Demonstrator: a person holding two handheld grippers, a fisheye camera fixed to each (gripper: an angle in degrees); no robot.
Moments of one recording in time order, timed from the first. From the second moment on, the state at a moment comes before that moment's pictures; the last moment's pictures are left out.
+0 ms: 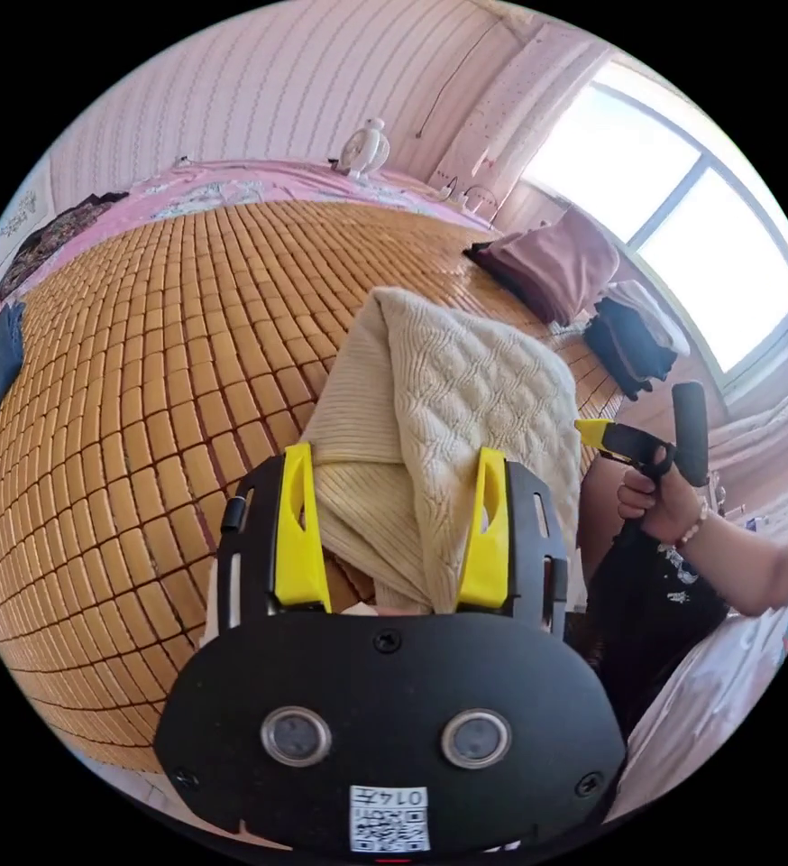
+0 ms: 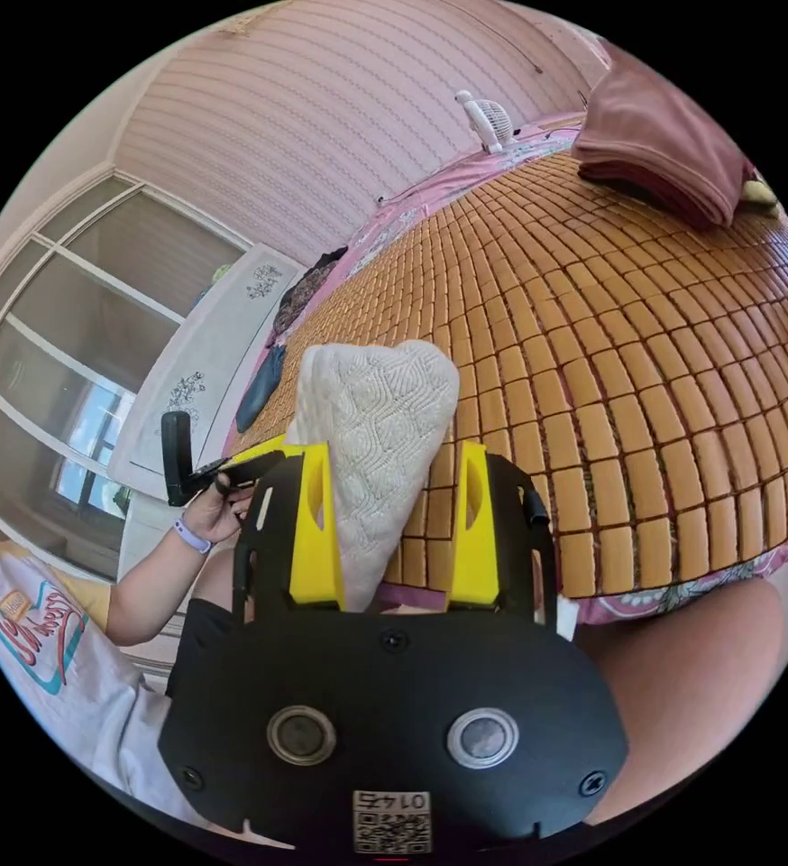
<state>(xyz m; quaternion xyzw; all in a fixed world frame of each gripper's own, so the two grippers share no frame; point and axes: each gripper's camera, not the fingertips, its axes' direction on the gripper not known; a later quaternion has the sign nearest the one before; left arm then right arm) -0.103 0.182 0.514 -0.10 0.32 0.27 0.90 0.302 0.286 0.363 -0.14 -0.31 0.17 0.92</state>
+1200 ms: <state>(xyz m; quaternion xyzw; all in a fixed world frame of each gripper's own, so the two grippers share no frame) 0.358 0.076 0.421 -0.10 0.48 0.20 0.85 0.442 -0.012 0.257 -0.19 0.05 -0.05 0.98</state>
